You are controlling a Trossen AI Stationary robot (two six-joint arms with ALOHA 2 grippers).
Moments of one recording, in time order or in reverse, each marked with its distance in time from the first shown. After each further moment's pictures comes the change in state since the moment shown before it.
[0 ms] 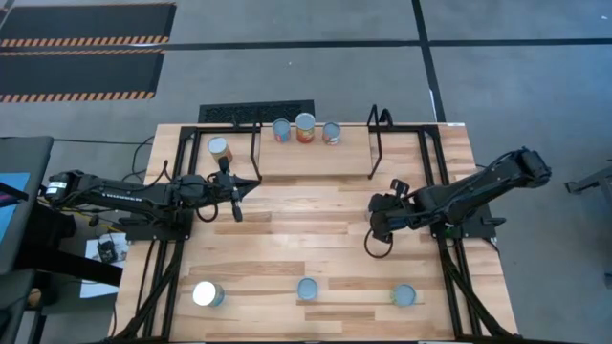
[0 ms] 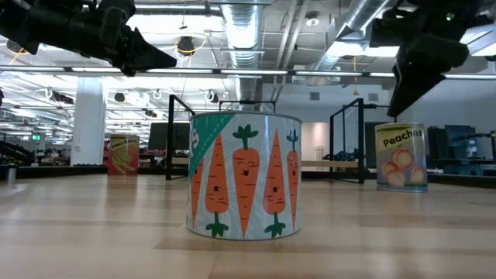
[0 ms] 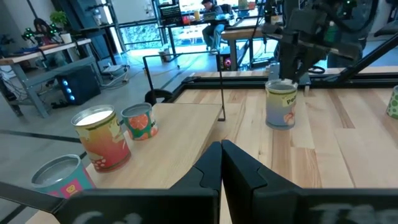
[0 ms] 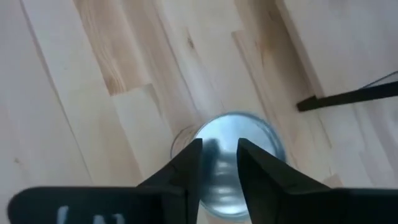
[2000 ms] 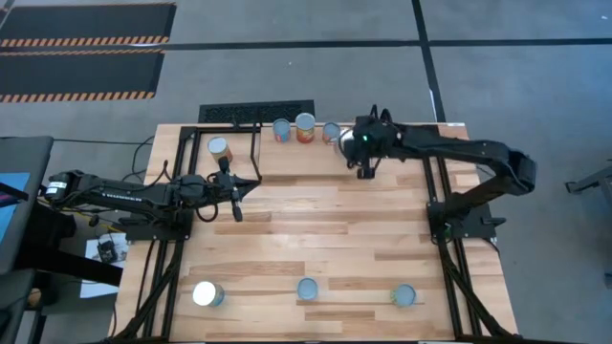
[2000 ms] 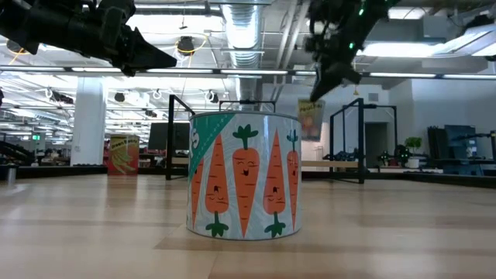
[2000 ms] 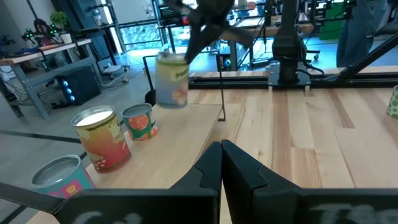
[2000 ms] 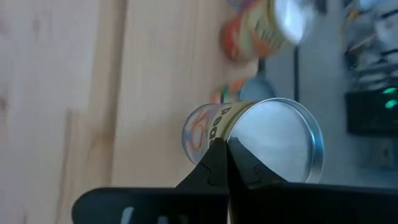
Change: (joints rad) left arm 0.000 0.000 0.000 0.001 0.000 0.003; right arm -0.677 0.176 0.314 0.289 -0.237 -1.209
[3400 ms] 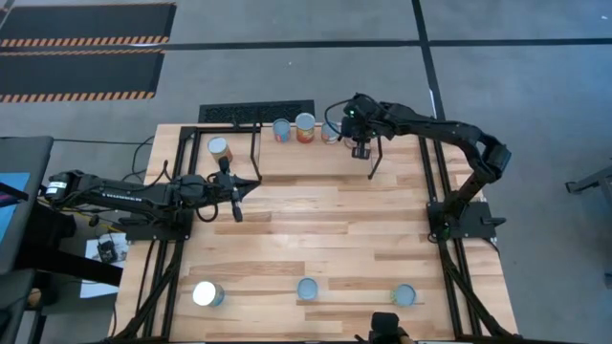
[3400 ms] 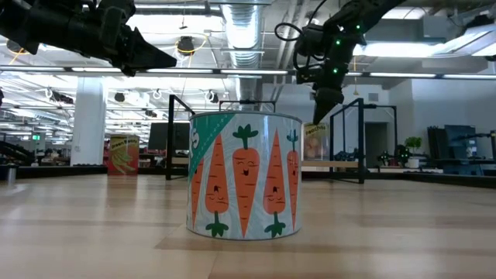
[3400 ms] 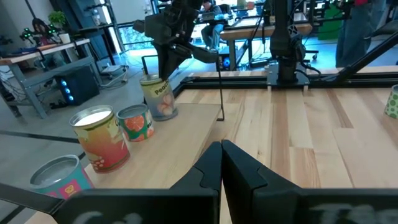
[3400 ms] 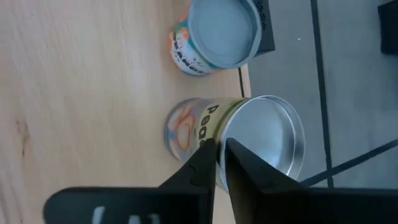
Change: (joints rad) left arm 0.000 0.000 0.000 -0.001 0.005 -0.002; right arm -0.211 0.230 0.158 -0.098 -0.009 0.093
